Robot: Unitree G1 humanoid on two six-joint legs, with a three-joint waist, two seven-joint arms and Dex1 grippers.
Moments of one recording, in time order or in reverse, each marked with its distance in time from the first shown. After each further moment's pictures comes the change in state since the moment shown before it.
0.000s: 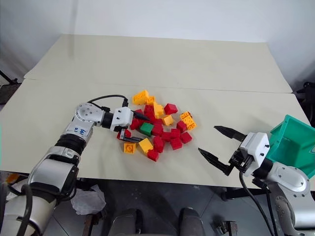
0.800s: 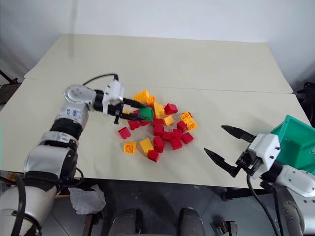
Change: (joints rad) left arm -0.213 -0.007 0.141 0.062 -0.134 0.203 -0.188; right arm 0.091 -0.013 -0.122 -0.052 0.024 0.022 -0.013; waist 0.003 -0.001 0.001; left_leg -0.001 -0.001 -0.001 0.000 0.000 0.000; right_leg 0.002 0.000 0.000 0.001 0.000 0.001
